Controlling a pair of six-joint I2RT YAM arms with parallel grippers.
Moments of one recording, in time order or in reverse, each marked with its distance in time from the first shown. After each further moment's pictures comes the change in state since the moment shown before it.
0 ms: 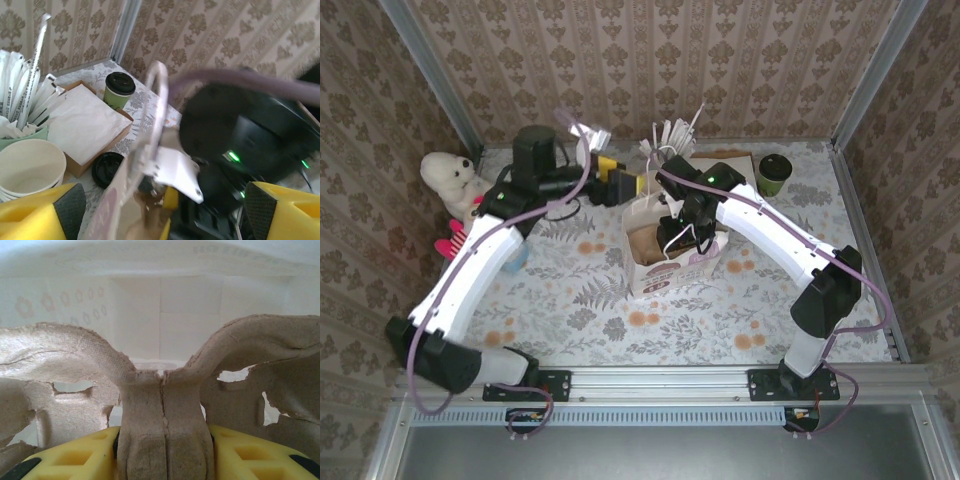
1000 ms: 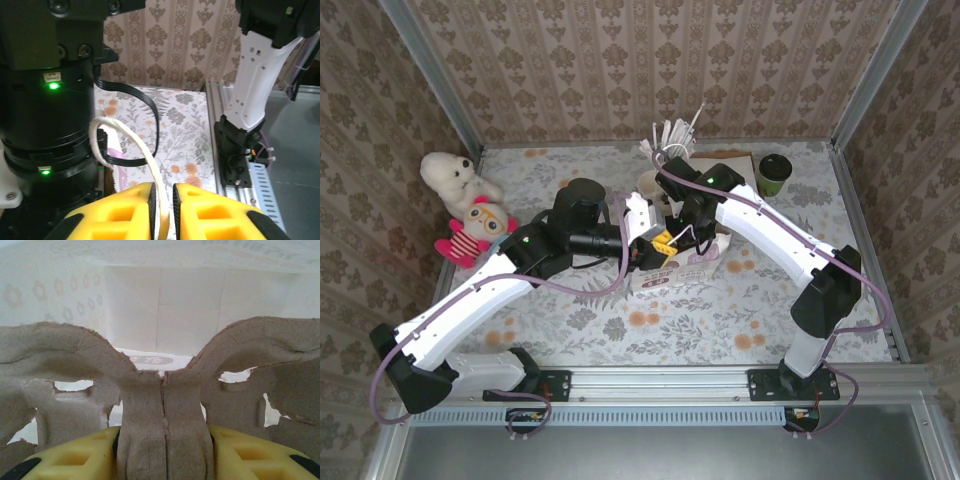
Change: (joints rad) left arm -0.407 -0.098 -0.132 -0.037 -0.082 0.399; right arm 0.000 -0.001 -0.013 0.008 0.024 0.063
